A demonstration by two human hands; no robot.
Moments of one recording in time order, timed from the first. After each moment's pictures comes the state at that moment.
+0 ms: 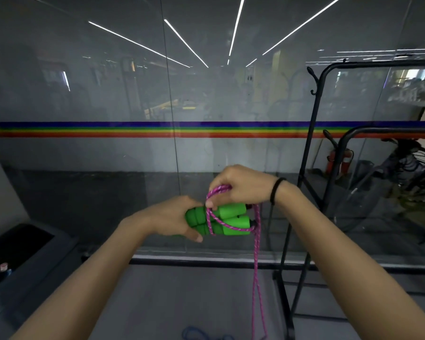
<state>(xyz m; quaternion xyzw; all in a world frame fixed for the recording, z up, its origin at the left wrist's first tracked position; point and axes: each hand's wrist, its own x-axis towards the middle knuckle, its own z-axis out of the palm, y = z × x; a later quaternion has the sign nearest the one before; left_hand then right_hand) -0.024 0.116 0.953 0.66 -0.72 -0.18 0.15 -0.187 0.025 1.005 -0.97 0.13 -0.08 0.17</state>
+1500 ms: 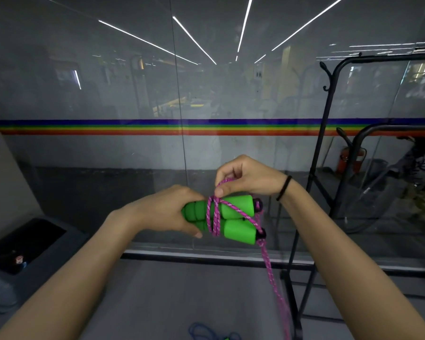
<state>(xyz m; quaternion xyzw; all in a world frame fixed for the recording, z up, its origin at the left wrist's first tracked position) -0.020 0.139 0.980 0.63 -0.76 -0.11 0.14 -0.177 0.006 0.997 -0.88 0.05 -0.14 0.45</state>
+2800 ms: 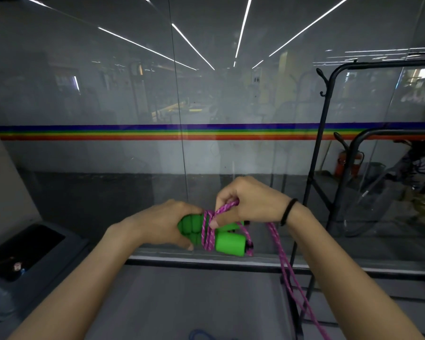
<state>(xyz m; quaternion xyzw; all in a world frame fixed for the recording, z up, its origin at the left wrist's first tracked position) -0.011 0.145 0.967 0.68 -0.72 -0.12 0.09 -0.193 0.044 0.993 -0.94 0.12 -0.14 0.27</state>
